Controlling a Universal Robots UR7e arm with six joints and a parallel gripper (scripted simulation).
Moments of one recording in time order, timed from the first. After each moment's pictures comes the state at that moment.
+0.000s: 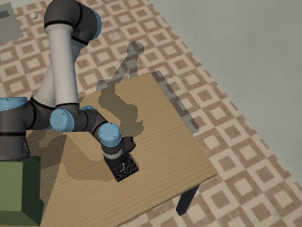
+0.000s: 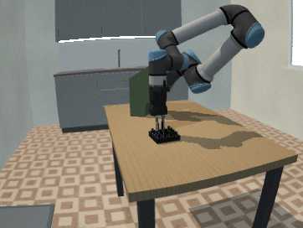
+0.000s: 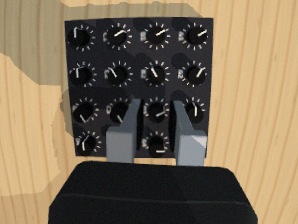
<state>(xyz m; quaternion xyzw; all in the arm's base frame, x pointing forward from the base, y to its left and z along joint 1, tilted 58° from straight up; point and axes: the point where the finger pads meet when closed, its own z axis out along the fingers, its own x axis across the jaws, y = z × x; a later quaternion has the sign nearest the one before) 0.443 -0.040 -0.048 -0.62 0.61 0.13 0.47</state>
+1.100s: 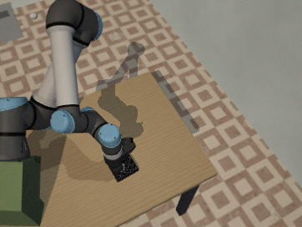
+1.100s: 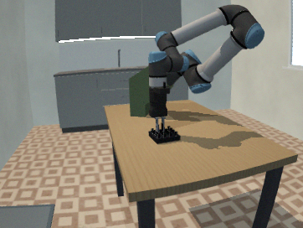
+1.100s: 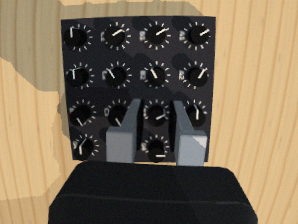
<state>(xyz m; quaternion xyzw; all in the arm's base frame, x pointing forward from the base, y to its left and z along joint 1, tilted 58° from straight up) 0.446 -0.035 -0.051 -0.62 0.61 0.13 0.47</state>
